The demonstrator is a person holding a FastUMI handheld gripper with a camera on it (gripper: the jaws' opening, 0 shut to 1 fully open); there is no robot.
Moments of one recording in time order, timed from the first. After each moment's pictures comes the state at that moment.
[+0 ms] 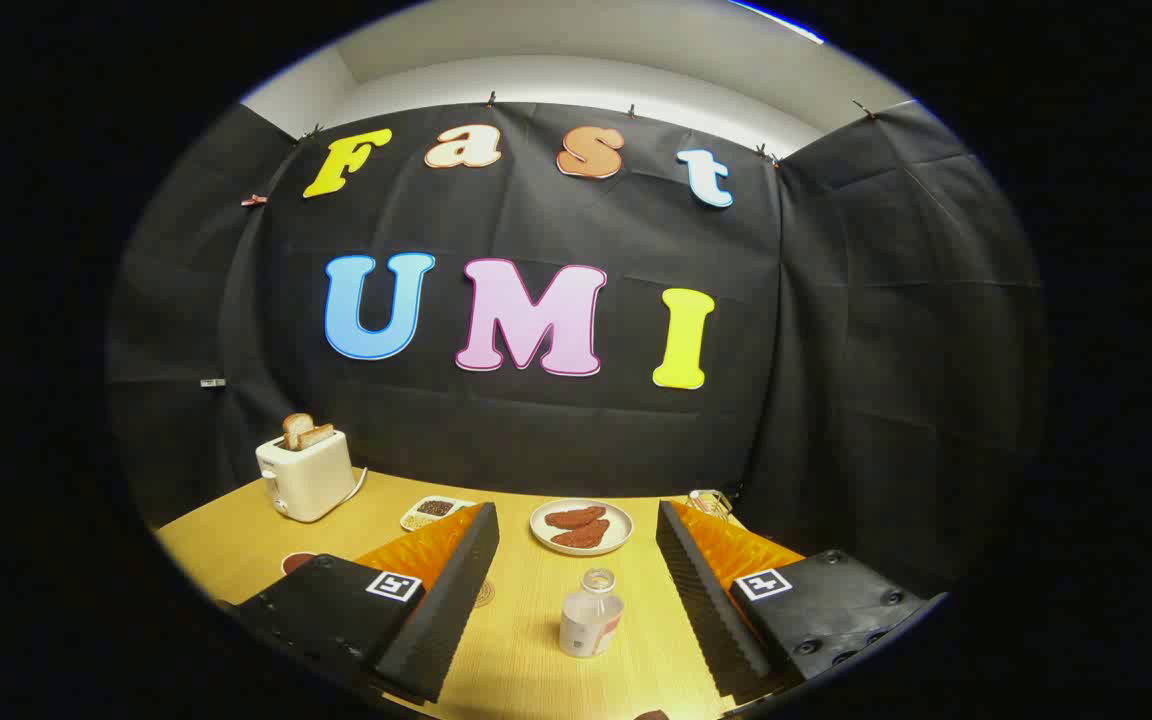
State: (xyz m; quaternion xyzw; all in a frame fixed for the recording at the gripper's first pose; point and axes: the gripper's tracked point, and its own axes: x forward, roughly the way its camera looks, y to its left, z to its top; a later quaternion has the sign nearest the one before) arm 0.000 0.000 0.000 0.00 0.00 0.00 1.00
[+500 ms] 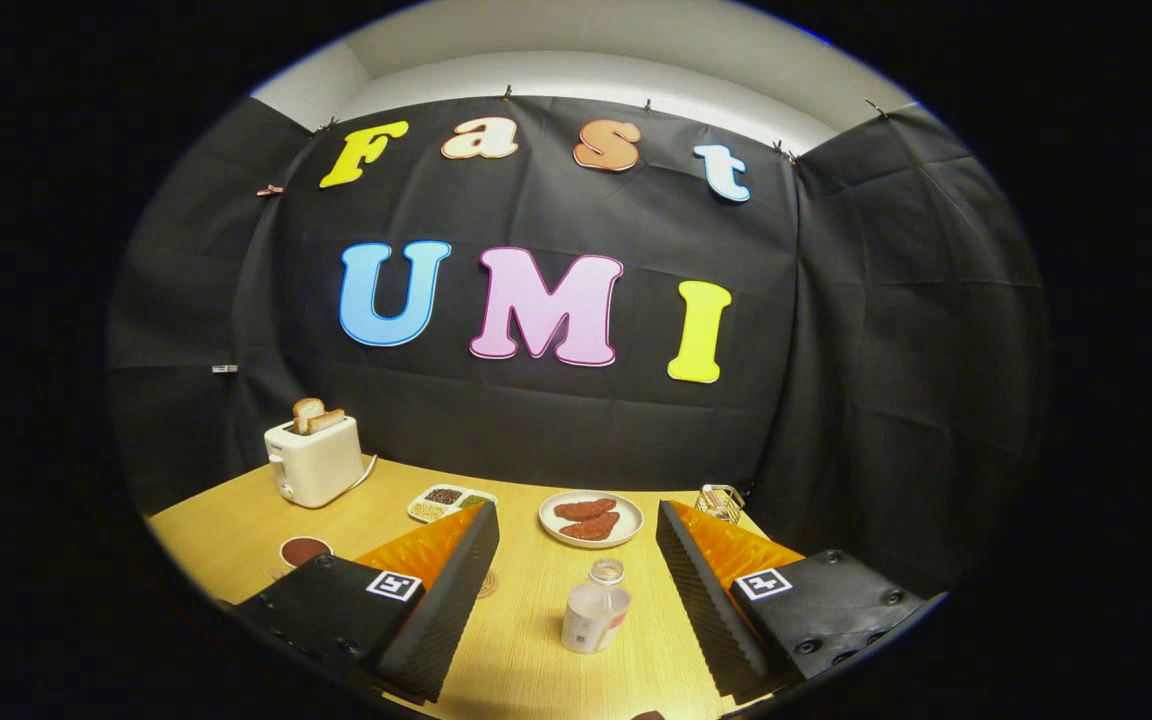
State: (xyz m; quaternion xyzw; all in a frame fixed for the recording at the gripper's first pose) arm 0.002 0.004 -0.011 -0.01 0.00 0.02 1.00
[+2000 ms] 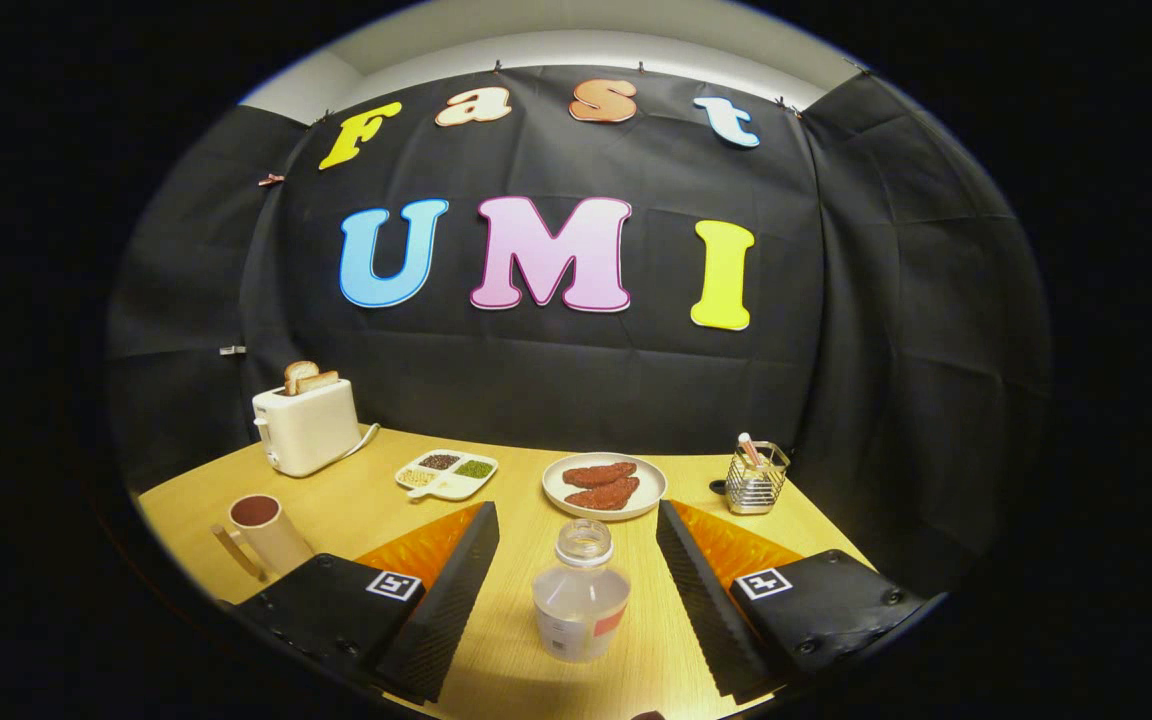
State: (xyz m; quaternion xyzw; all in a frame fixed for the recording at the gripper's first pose) arm 0.078 -0.021 -0.118 0.01 0.04 0.07 1.00
